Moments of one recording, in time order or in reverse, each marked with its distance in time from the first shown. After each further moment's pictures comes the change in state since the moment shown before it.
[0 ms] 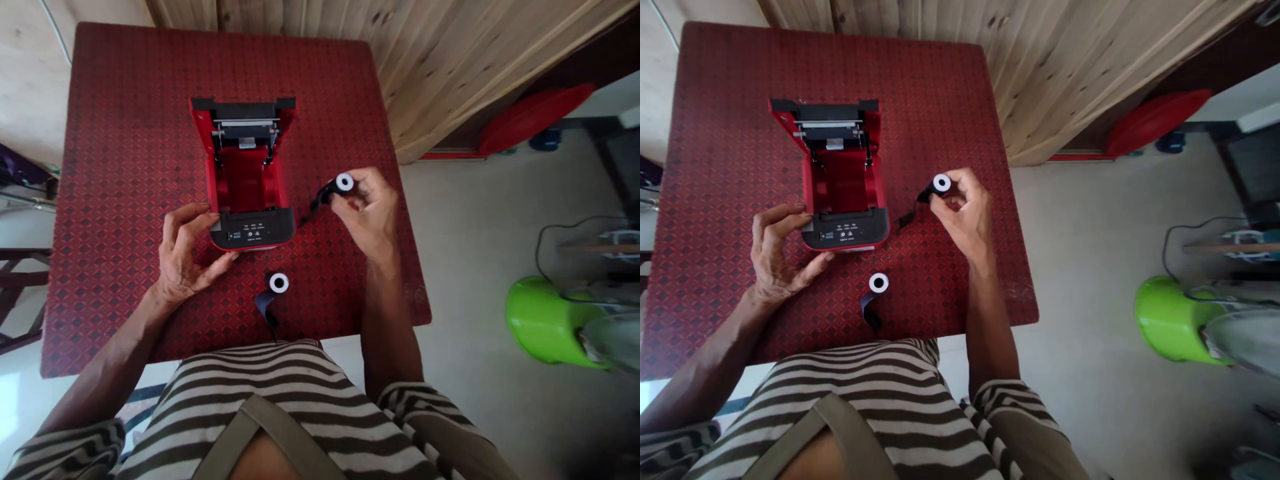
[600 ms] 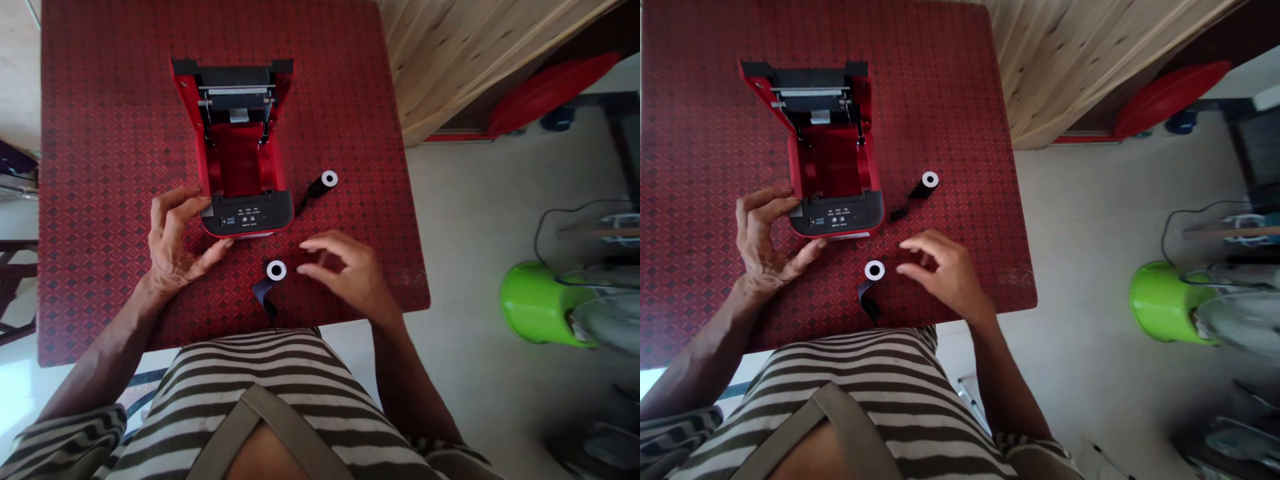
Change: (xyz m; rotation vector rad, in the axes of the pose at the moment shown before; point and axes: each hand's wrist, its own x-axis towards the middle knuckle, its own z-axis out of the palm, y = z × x) left_hand -0.001 -0.005 0.002 -0.052 -0.001 -0.002; right_hand -0.093 -0.044 -0.017 -0.122 -0.391 0.053
